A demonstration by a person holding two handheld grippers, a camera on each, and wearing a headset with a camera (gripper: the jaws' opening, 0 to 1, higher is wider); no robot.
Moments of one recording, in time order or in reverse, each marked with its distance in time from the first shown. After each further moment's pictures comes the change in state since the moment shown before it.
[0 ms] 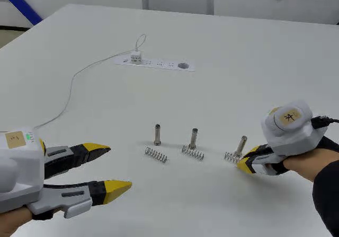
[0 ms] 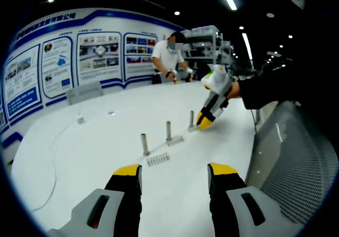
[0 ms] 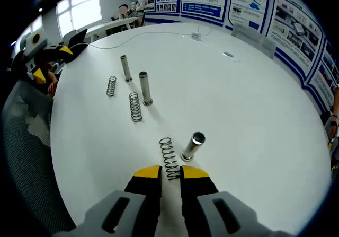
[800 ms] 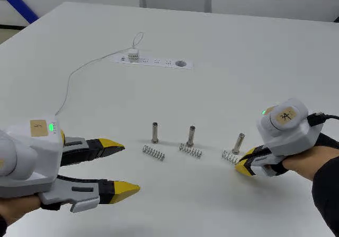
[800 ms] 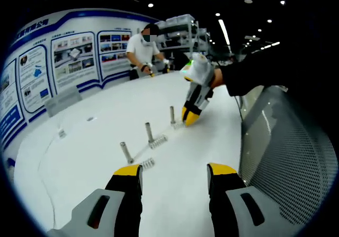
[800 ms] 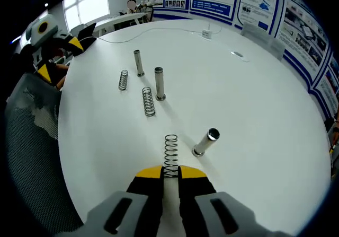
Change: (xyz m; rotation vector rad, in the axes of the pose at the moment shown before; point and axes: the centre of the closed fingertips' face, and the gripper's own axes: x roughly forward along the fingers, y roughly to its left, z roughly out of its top) left arm 0.025 -0.024 0.007 0.147 0.092 -0.174; right arm -0.007 0.015 -0.005 -0.043 0.032 0.054
